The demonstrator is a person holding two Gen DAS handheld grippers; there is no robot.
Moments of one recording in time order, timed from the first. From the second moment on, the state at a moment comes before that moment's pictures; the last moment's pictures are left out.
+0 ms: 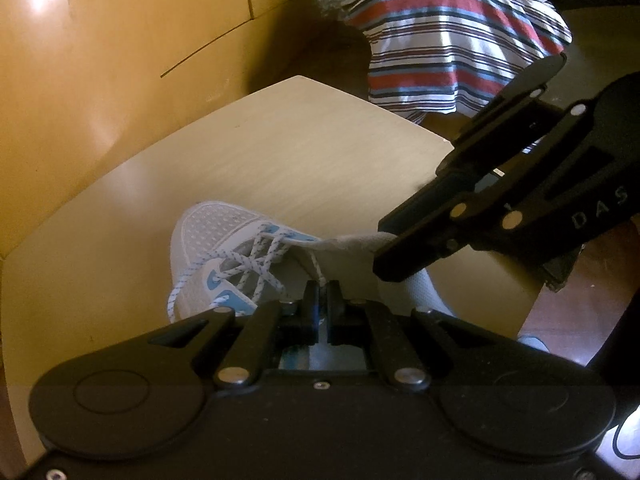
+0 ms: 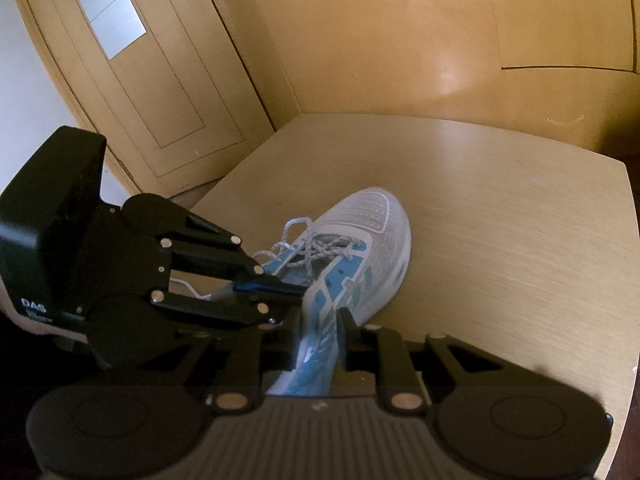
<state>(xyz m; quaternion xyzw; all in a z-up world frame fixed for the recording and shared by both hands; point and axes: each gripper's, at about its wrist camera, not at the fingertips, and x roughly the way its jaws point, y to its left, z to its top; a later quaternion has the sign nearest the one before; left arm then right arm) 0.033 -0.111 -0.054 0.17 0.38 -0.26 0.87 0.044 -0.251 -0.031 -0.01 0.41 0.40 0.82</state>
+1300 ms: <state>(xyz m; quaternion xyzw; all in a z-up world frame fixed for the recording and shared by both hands) 0.031 -0.111 -0.059 0.17 0.33 -0.24 0.90 0.077 -0.267 -0.045 0.15 0.43 0.34 0.82</state>
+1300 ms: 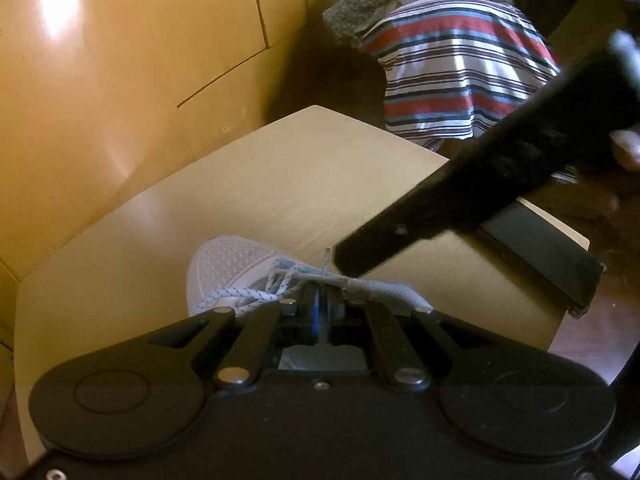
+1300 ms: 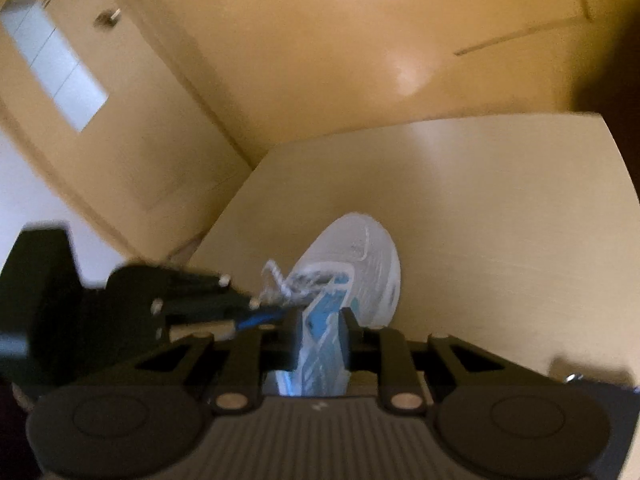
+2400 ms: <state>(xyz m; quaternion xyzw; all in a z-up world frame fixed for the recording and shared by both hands) -0.007 -0.100 -0.050 0.26 0.28 -0.19 0.90 0.105 -0.463 0.028 0.31 0.22 0.09 0.92</state>
